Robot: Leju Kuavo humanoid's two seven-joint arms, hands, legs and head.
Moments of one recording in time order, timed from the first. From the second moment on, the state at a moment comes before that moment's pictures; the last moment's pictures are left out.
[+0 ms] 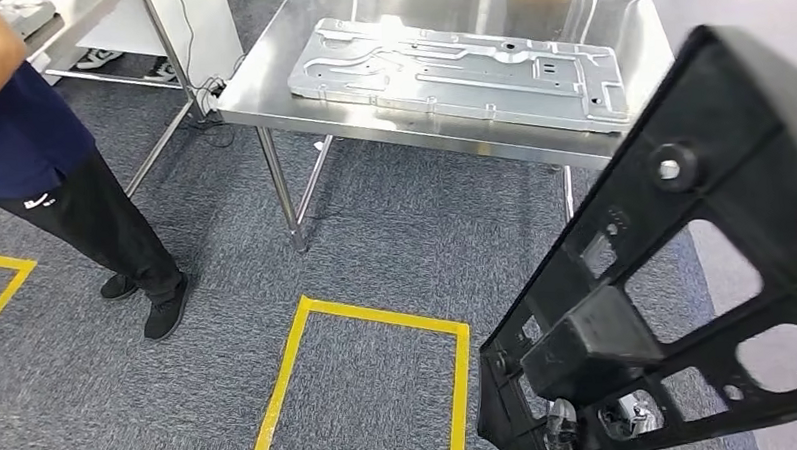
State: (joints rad) left arm -0.05 -0.17 1.34 -0.28 -1.30 0.03 -0.31; right arm 0.49 0.12 0.23 -2.16 0.06 -0.11 -0.47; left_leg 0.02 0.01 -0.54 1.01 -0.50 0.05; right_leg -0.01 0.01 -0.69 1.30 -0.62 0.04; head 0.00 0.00
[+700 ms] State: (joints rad) left arm -0.04 -0.16 1.34 -0.29 -1.32 0.04 -0.30; right arm 0.50 0.11 0.29 -2.16 0.16 -0.26 -0.40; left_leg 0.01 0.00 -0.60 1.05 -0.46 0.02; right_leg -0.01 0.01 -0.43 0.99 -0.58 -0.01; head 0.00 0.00
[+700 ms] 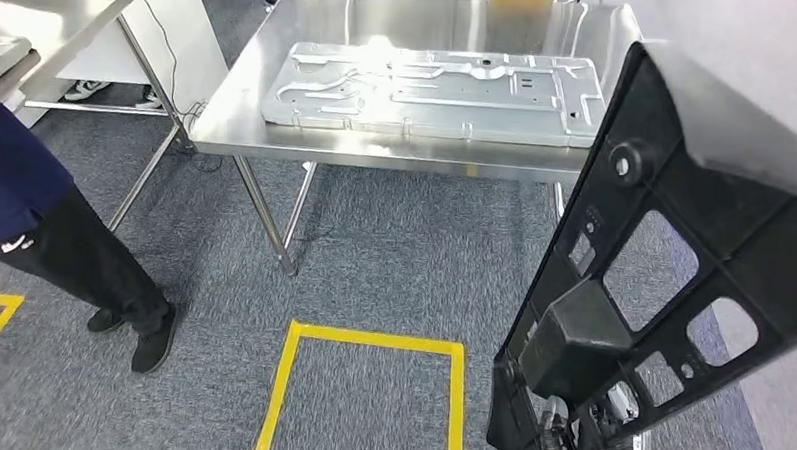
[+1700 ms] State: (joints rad) left arm -0.03 -0.16 1.35 -0.29 -1.34 0.03 -0.27; right arm 0.52 0.05 0.35 -2.15 0.27 -0.42 -0.27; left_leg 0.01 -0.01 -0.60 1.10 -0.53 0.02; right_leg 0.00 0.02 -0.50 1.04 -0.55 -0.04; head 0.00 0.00
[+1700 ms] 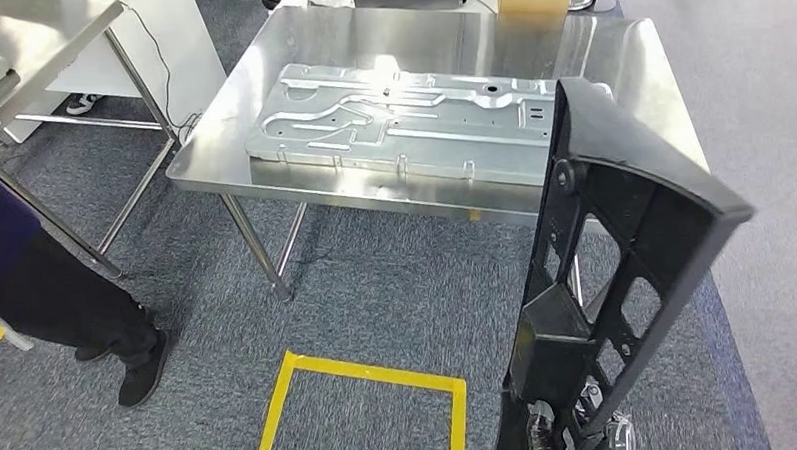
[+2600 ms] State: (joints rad) left arm -0.05 -0.14 1.35 -0.29 -1.43 0.02 -0.26; right arm 0.25 0.00 0.15 -2.08 1.39 -0.48 0.13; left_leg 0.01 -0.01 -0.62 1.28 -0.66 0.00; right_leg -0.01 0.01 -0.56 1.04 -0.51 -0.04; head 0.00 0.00
